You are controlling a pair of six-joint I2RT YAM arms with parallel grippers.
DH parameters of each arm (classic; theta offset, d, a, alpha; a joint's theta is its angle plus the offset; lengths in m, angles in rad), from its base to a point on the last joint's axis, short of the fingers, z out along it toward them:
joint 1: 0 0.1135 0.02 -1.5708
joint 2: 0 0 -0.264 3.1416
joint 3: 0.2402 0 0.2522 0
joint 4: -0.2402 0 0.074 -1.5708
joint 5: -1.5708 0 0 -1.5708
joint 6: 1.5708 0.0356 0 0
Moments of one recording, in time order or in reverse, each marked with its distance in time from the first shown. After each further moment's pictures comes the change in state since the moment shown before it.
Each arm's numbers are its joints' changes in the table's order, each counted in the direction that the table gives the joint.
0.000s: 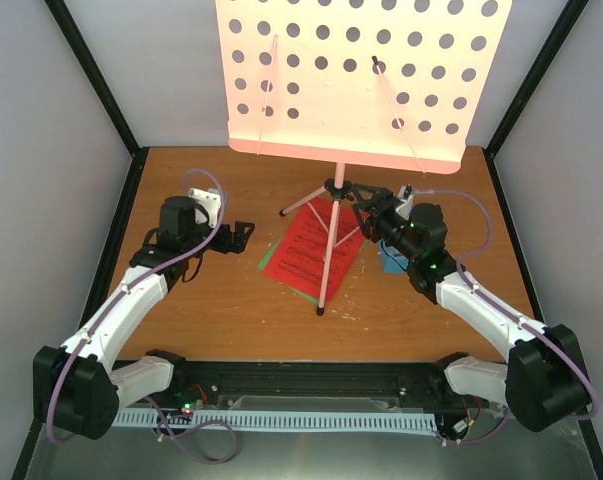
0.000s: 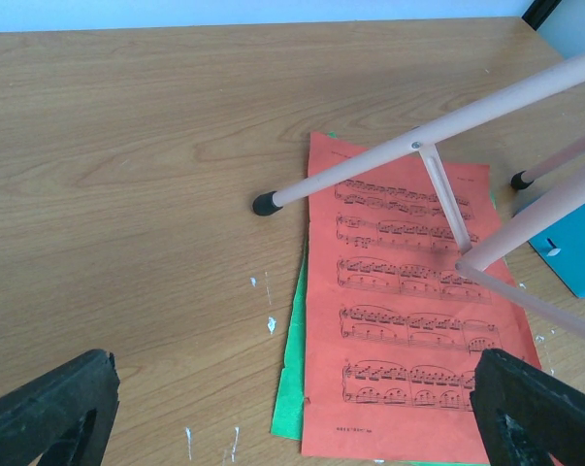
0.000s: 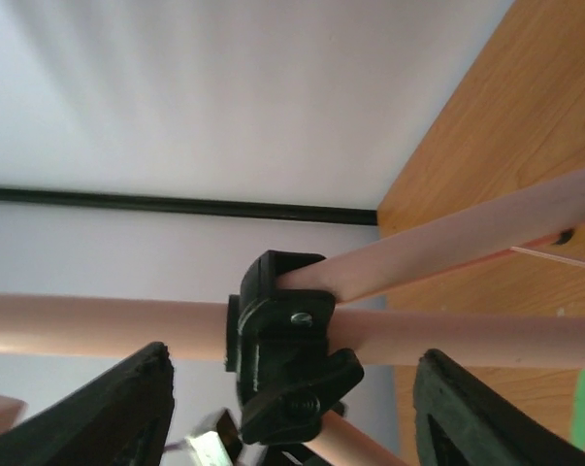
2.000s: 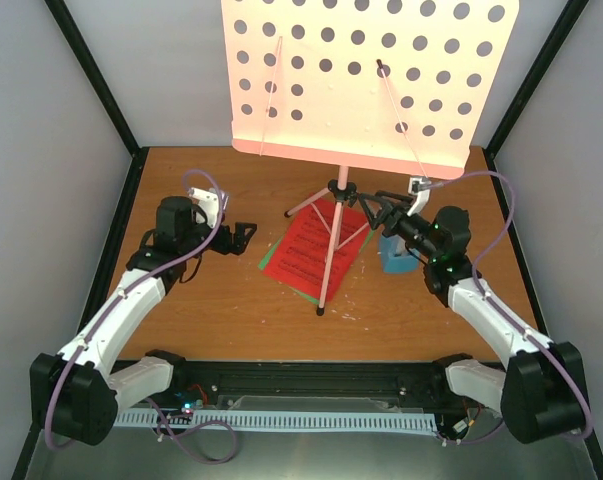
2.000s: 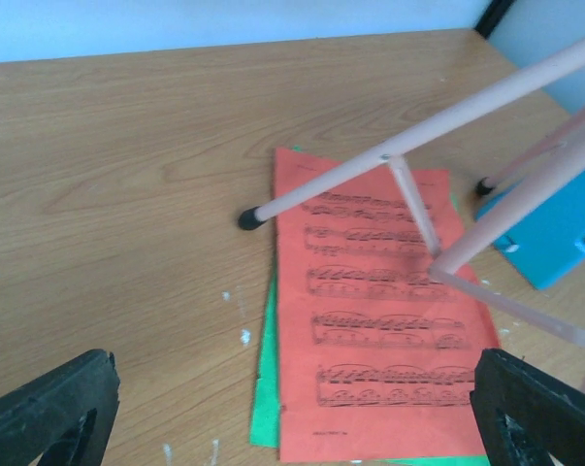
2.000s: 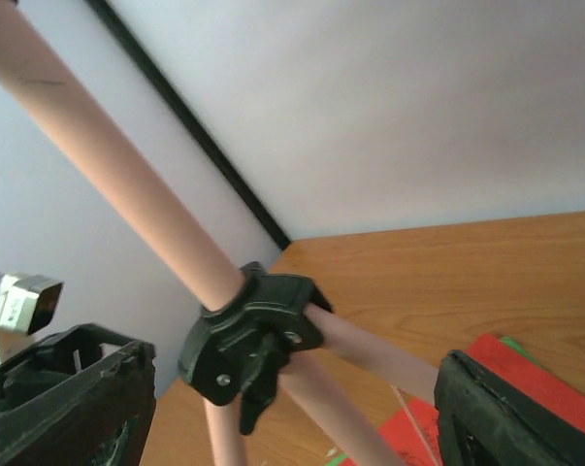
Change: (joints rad) left arm 0.000 -0.029 0.000 0.003 -0.039 0.023; right arm -0.159 -0.089 -0.057 0.029 0.200 -0.860
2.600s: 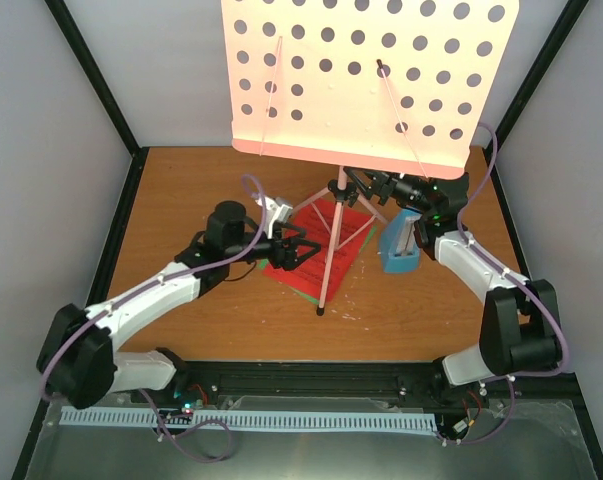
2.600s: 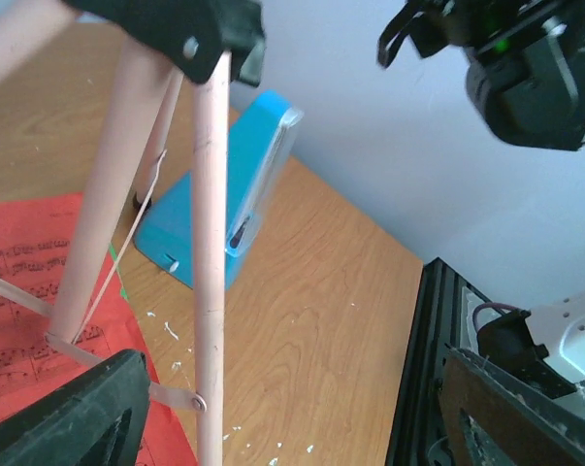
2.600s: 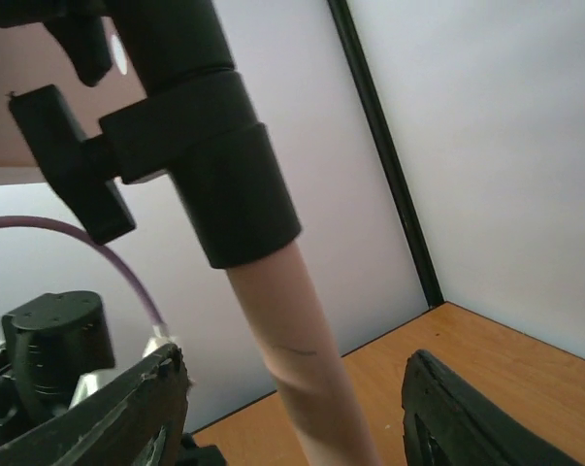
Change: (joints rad) left arm -0.345 0.138 -0.003 0.397 -0.324 -0.270; right arm -0.034 0.364 0.324 0.404 0.457 0.088
